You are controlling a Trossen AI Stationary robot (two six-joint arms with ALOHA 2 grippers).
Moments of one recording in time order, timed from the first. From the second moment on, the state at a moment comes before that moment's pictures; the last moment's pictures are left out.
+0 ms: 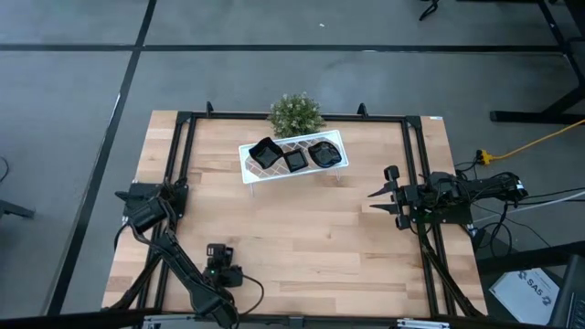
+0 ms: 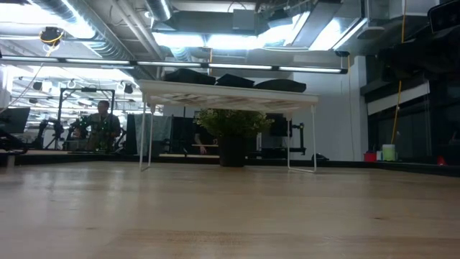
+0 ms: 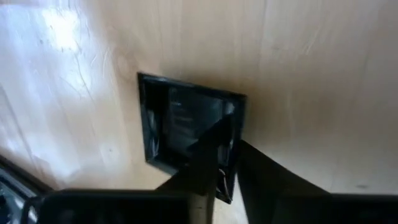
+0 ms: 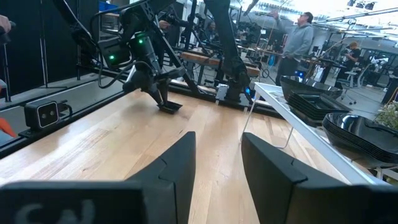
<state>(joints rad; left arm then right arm) -0.91 2.12 1.44 -1.29 -0.26 -0.99 0.15 0.01 0.01 0.02 -0.01 -0.20</state>
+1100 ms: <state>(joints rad) -0.75 1.69 1.44 -1.14 -0.77 -0.65 0.15 0.01 0.01 0.02 -0.01 -0.20</state>
